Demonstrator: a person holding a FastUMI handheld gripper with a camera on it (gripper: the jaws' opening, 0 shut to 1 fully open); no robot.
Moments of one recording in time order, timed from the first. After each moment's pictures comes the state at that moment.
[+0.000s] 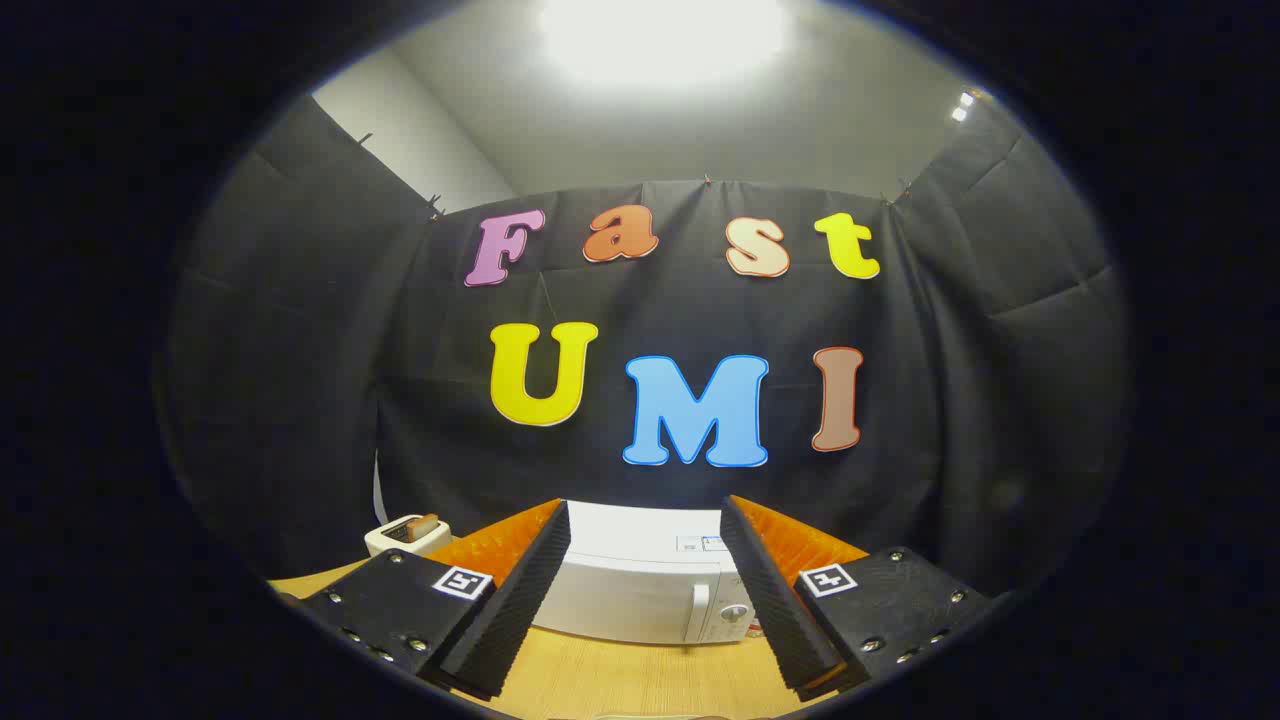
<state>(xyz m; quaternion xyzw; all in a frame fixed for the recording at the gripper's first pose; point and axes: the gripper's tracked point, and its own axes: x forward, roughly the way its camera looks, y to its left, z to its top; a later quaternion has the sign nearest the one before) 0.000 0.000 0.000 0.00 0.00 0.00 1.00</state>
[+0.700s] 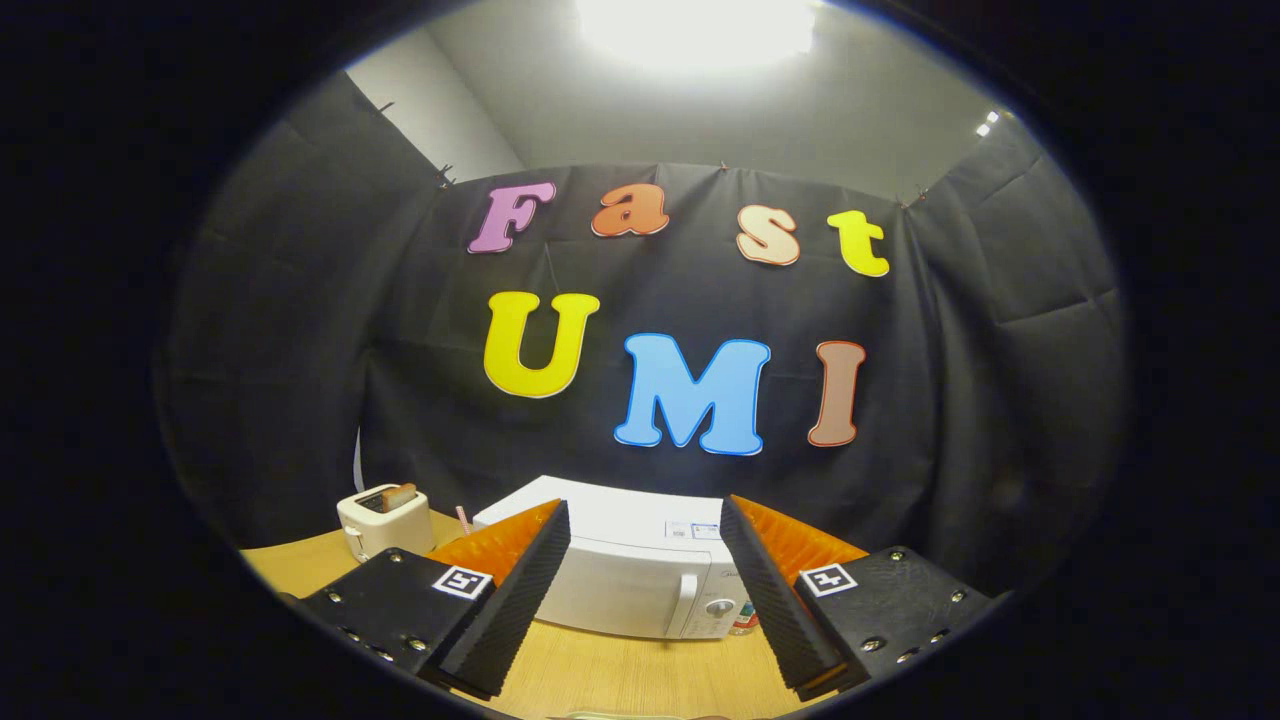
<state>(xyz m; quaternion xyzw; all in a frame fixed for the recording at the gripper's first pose) 0.017 -0.003 -0.033 -0.04 0.02 -0.01 1.00</state>
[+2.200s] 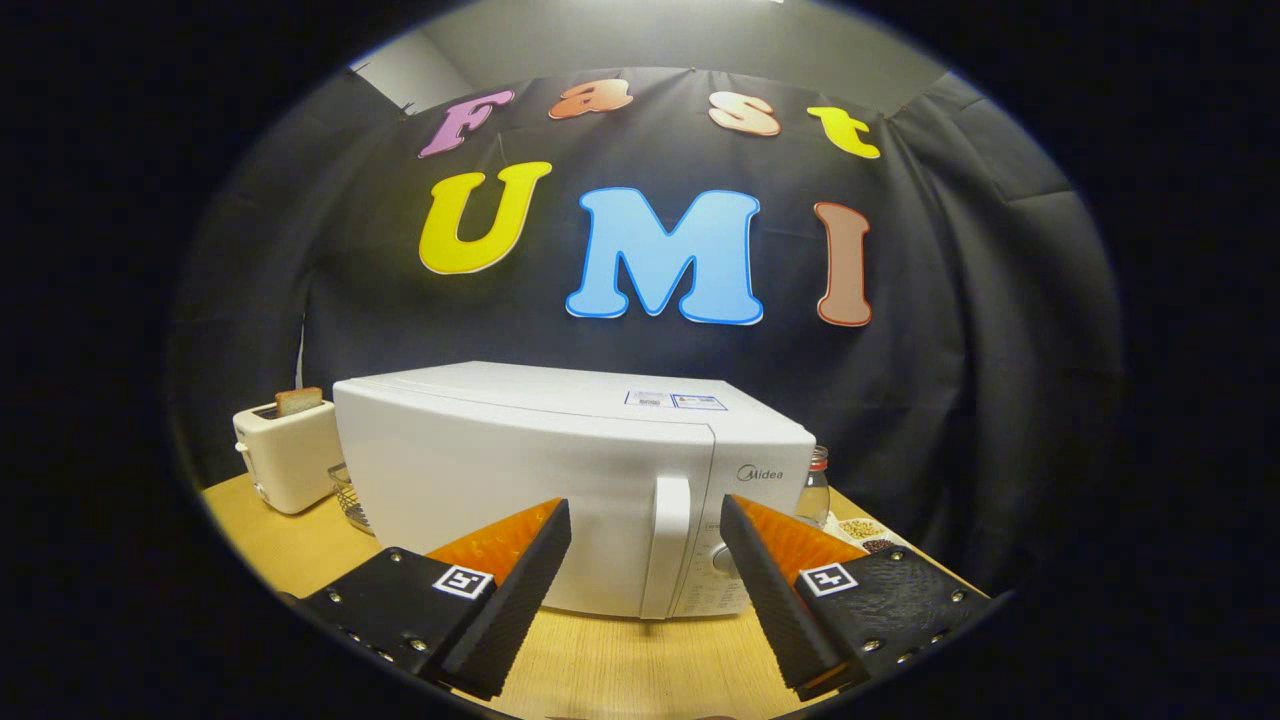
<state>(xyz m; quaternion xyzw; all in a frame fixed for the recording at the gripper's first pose) 0.161 -0.064 -0.268 -0.01 0.11 -0.04 0.99</state>
